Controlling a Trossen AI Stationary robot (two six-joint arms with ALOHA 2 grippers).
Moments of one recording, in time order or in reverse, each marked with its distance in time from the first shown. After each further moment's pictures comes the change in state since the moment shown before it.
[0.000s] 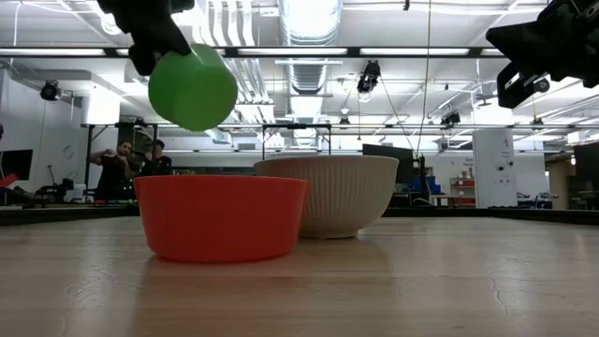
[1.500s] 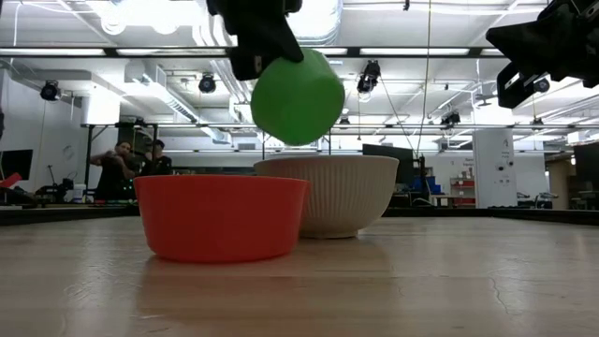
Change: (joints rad) left arm -0.085 0.608 0.421 0.091 0.046 0.047; right arm 0.000 0.000 0.000 0.000 0.000 0.000
